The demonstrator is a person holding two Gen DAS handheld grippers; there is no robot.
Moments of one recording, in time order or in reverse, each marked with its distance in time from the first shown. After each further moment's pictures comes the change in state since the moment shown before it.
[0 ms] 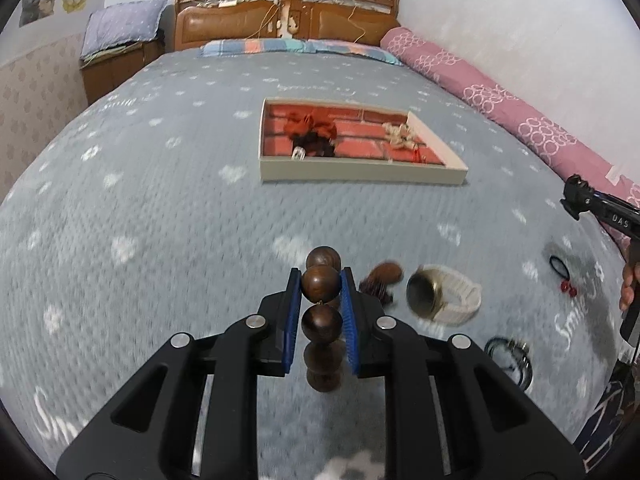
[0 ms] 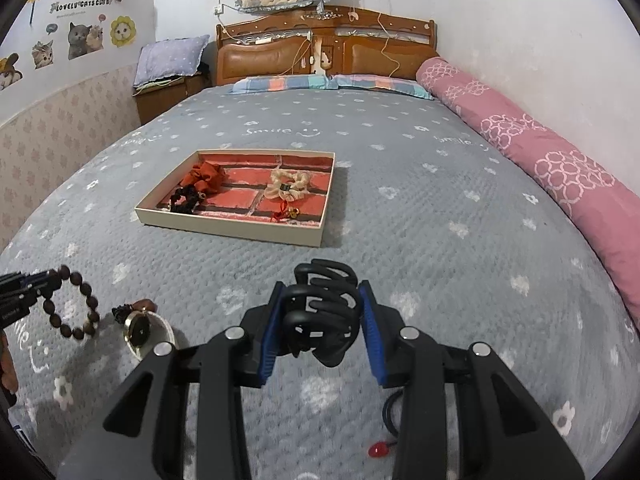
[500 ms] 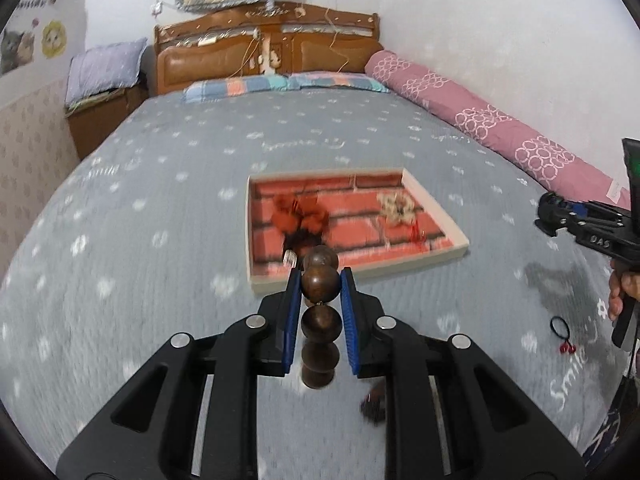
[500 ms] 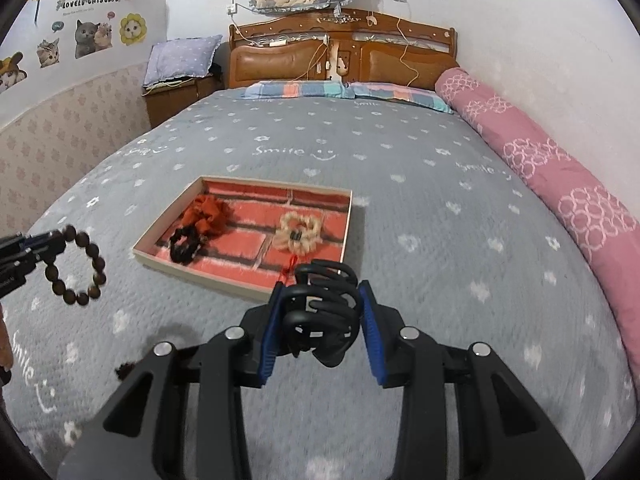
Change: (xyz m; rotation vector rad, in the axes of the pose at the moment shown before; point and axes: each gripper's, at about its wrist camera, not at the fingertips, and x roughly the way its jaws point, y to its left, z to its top) left arm 0.017 -0.014 0.112 0.090 -0.089 -0.009; right arm 0.043 0.012 0.080 -0.044 -0.004 0.034
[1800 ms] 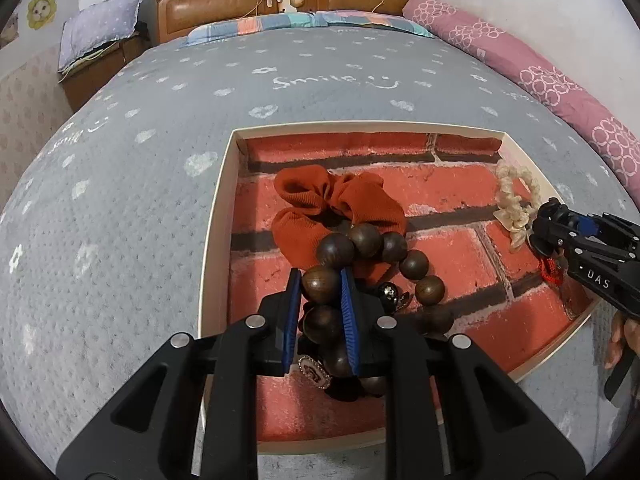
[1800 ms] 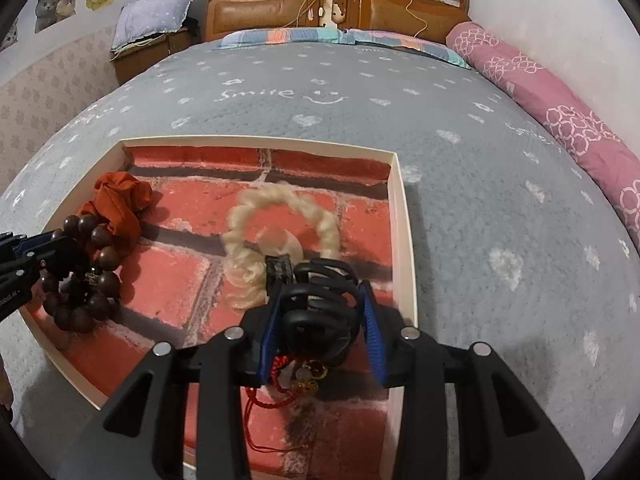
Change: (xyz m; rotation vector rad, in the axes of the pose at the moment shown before) left arm 0.231 0.036 0.025 -0.045 0.208 0.096; right arm 0.233 0.022 0.022 0.020 0.159 -0.040
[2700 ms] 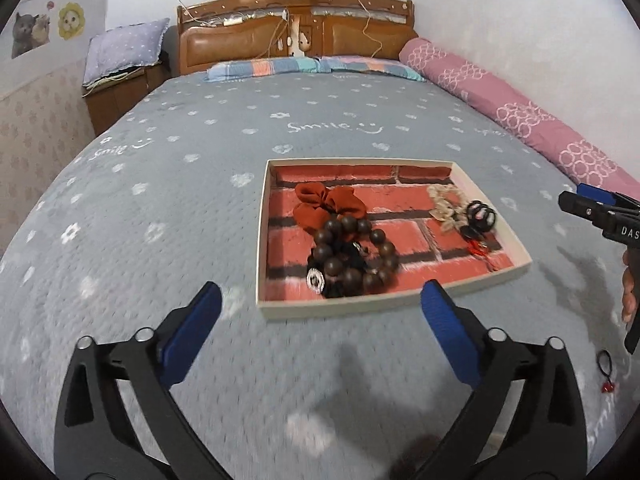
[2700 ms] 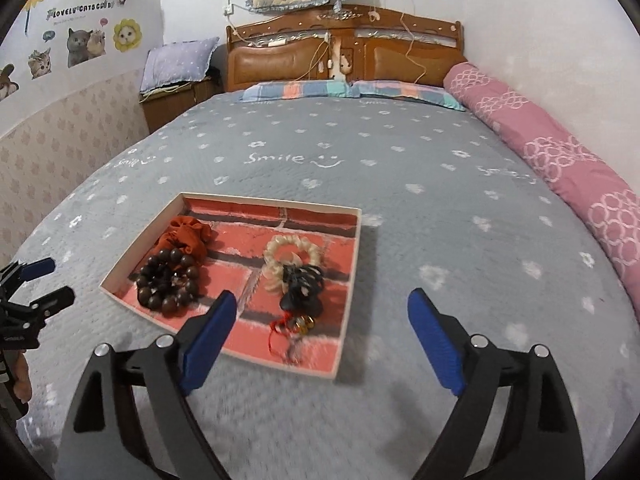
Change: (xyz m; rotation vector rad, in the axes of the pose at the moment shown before) left arm -0.149 -0.002 -0.062 -0.035 -0.160 -0.002; right arm -0.165 -0.041 -0.022 0.013 -0.170 0.063
